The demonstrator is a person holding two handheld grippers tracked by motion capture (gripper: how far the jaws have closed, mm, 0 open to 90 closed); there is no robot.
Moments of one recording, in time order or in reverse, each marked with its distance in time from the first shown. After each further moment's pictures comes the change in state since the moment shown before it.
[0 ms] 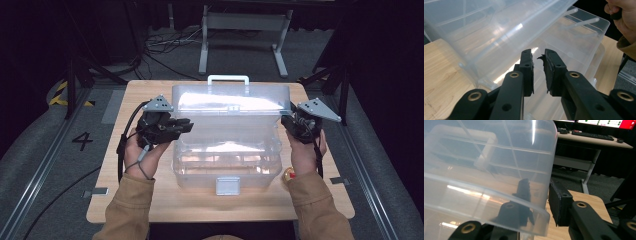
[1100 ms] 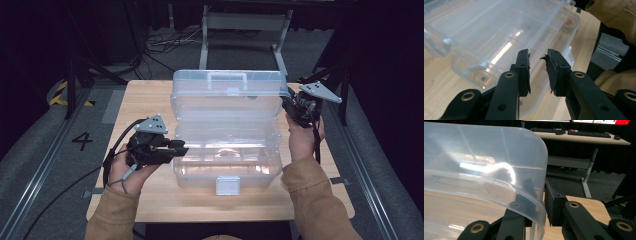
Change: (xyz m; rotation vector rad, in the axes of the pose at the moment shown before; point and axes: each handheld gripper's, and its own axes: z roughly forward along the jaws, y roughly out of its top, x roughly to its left) left arm -0.022 -0.030 -0.019 0.123 -0.125 0.078; right arm -0.011 0.027 0.026 0.002 -0.016 0.070
